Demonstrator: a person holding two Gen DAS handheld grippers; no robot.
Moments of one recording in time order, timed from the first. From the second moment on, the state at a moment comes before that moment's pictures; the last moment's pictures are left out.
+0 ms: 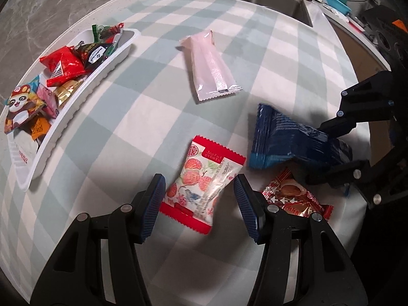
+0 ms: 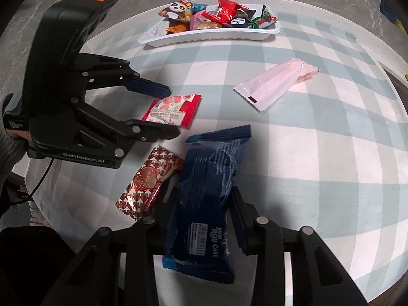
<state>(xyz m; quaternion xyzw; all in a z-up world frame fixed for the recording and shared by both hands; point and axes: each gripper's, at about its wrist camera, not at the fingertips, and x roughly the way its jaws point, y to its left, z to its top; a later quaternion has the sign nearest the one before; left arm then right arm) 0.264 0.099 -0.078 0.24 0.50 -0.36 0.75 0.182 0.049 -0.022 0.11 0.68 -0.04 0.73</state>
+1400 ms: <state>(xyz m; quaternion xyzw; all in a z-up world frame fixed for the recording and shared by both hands) 0.283 0.186 -0.027 -0.01 0.49 -0.34 0.80 0.204 -0.016 -0.007 0.31 0.61 -0.03 0.73</state>
